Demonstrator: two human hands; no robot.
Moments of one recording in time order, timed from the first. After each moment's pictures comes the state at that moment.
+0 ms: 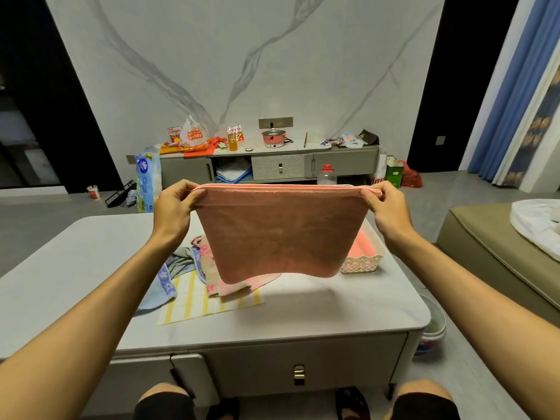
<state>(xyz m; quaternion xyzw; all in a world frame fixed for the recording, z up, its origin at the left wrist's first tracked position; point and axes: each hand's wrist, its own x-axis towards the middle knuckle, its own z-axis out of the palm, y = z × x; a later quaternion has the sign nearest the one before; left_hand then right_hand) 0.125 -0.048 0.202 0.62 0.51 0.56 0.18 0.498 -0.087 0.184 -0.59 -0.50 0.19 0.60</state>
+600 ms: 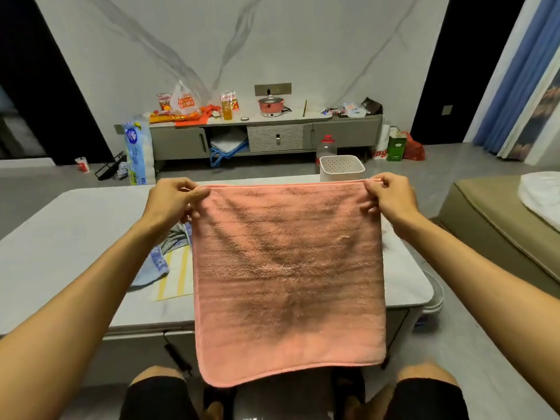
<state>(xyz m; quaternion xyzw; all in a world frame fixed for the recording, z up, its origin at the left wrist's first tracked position) 0.127 -0.038 0.166 0.60 0.58 0.45 0.30 0.517 -0.053 0.138 -0.64 -0.48 0.24 0.55</state>
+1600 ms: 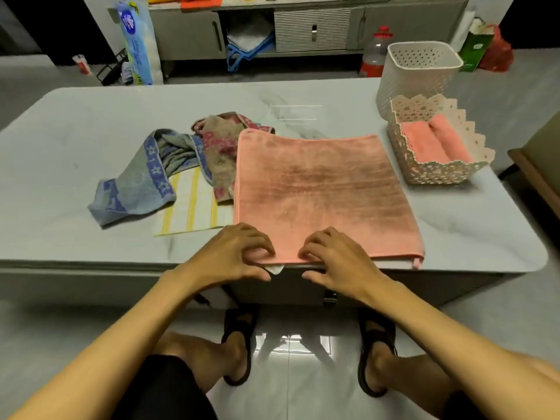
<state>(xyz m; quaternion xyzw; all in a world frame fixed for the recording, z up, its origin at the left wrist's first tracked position) 0.106 -0.051 -0.071 0.87 0.44 0.06 0.22 0.370 -0.070 -0.100 -0.46 -0.87 0.11 0.11</state>
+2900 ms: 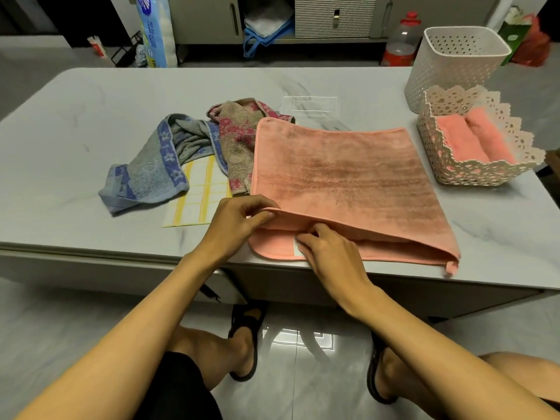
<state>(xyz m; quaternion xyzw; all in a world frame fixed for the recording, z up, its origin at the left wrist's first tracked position) 0.104 -0.024 -0.078 0.71 0.52 0.36 0.31 0.311 -0.063 -0.119 -0.53 -0.82 0.05 0.22</state>
